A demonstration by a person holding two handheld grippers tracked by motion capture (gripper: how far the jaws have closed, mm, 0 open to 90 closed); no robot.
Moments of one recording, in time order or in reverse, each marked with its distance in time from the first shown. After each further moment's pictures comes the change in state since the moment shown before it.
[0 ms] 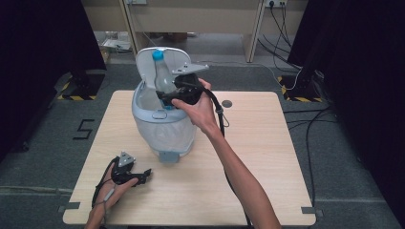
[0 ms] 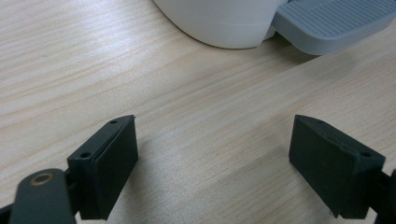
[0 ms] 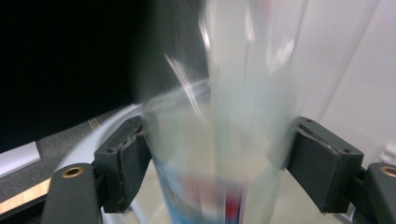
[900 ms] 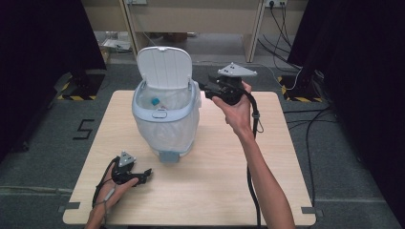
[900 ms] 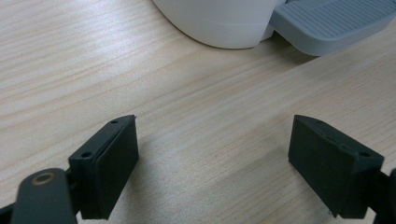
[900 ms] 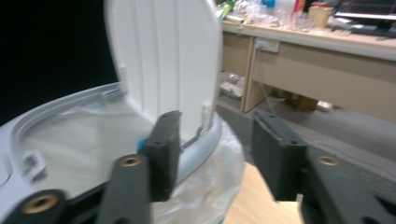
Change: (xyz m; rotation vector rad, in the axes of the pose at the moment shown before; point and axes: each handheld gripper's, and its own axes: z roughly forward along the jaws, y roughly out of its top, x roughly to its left) left arm -0.001 0.001 0.001 0.000 -0.001 0.002; right arm -0.067 -0.034 -0.070 -0.127 -0.180 0.029
